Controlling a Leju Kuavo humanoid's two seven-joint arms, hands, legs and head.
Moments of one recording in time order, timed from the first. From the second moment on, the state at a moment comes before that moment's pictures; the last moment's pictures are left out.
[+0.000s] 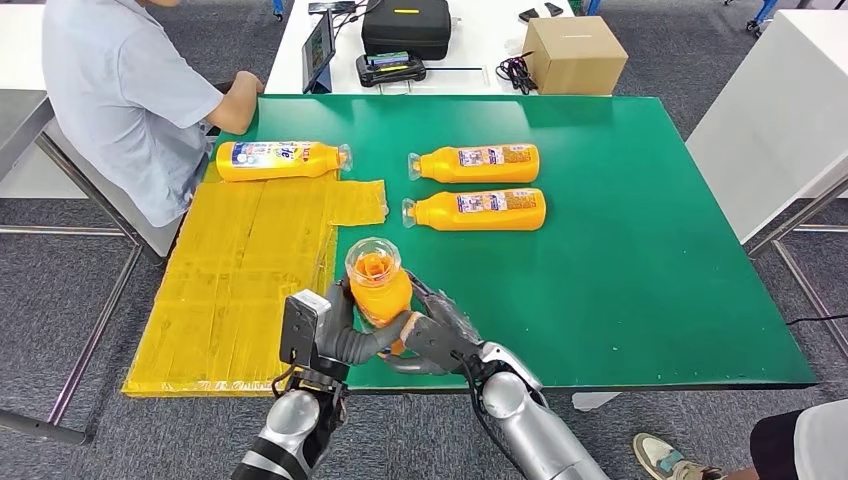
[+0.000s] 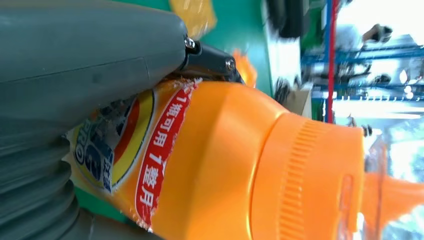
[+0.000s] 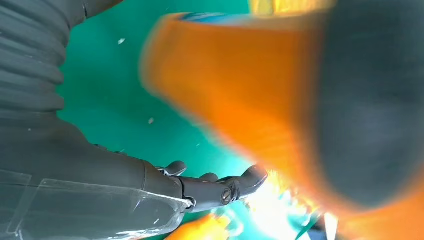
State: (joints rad) left arm -0.18 -0.34 -0.32 -1.14 -0.10 0.26 -0.38; right arm -0.27 0.12 0.44 -1.05 0.44 0.12 -0.44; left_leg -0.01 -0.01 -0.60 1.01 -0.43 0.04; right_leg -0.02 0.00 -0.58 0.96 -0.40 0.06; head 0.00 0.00
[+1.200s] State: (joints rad) left arm -0.34 -0.23 -0.09 -1.07 -1.57 0.58 -0.08; right arm -0.26 0.10 0.31 -1.07 0.44 0.12 -0.52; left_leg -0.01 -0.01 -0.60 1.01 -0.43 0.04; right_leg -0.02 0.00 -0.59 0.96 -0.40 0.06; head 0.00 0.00
